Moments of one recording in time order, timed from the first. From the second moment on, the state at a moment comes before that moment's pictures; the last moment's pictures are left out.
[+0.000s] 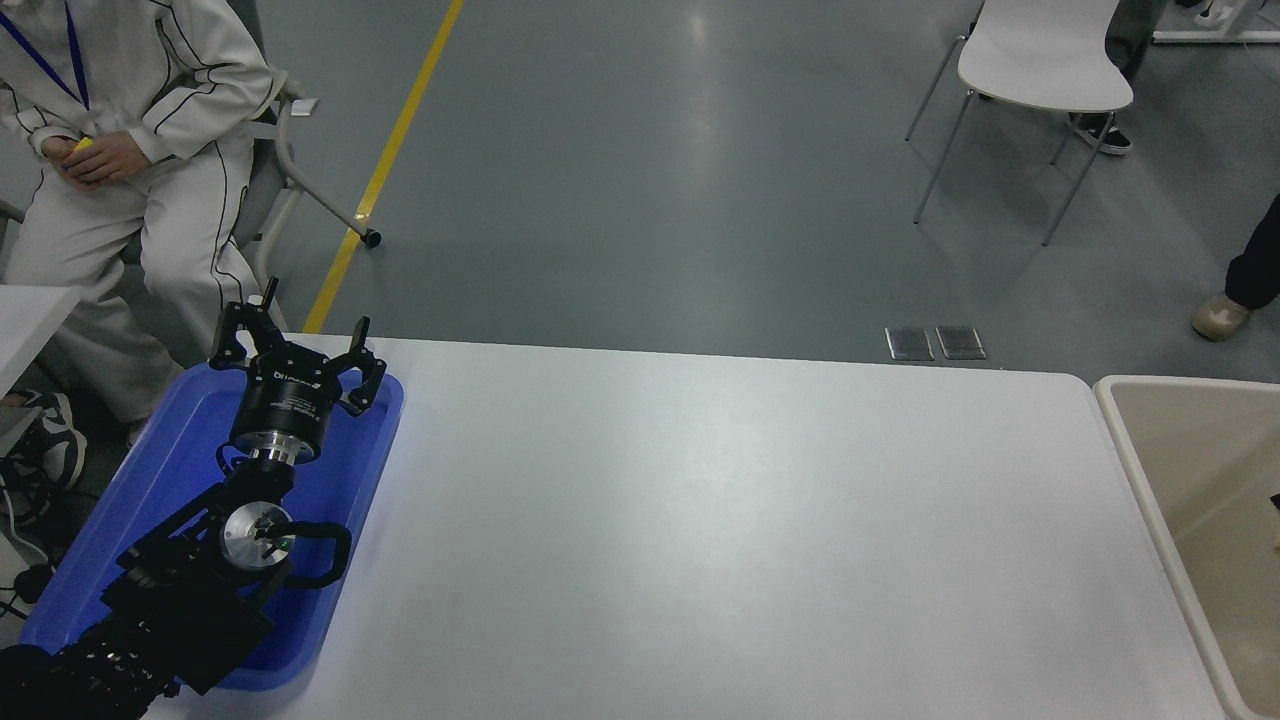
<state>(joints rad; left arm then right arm) -0.62 0.18 -0.87 -0.41 -0.09 -0.57 -0.51 0.62 -0.54 -0.22 0.18 -0.25 -0.09 -0.03</state>
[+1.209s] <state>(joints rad) -0.62 0.18 -0.87 -0.41 -0.09 -0.57 -0.51 0.63 -0.52 -0.22 0.17 -0.24 -0.24 -0.03</state>
